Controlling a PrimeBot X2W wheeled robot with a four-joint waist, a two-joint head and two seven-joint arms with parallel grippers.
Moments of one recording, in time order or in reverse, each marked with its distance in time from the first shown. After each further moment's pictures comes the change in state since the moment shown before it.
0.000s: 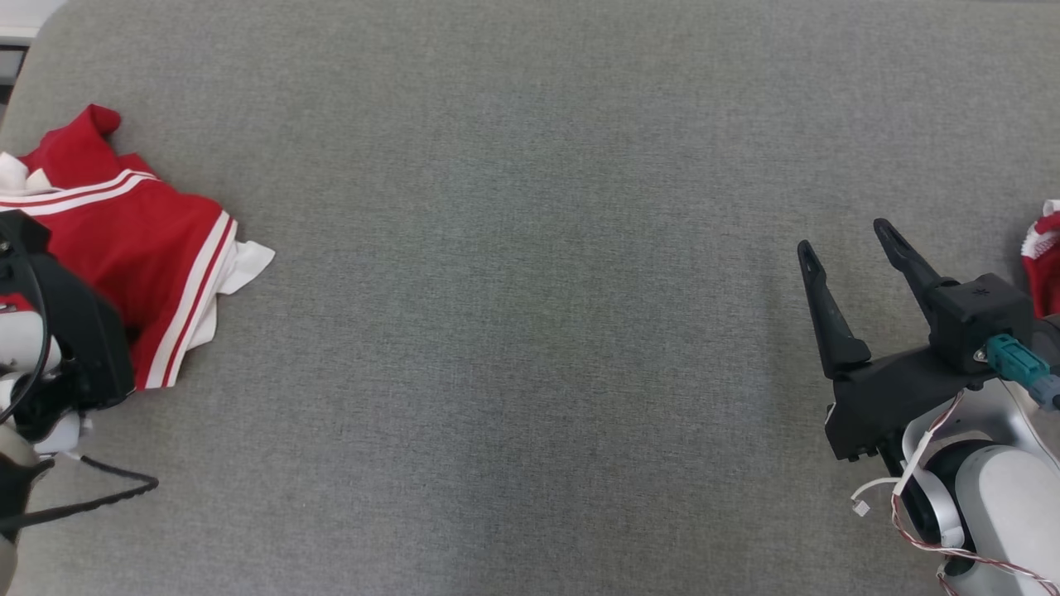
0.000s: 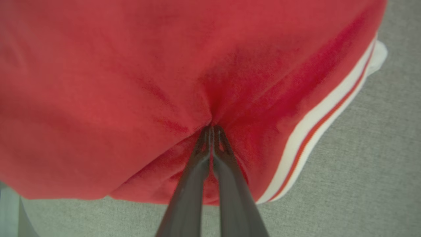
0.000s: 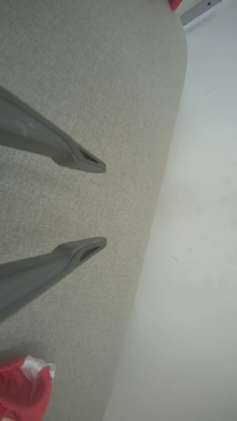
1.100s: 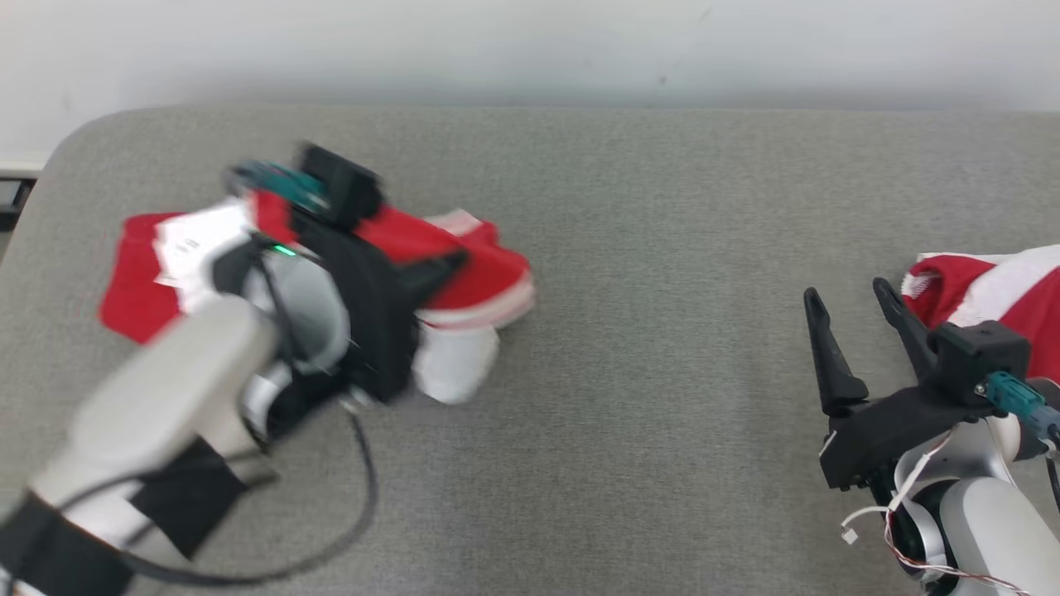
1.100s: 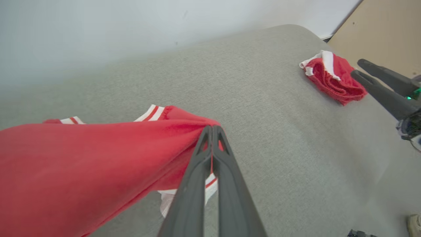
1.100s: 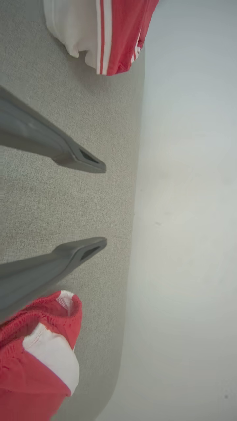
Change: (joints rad) left arm -0.079 -0.058 -0.442 -0.545 -0.248 0.000 -0.248; right arm 0.050 0.066 -0.042 0.144 0.093 0.000 -0.099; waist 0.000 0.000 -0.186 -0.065
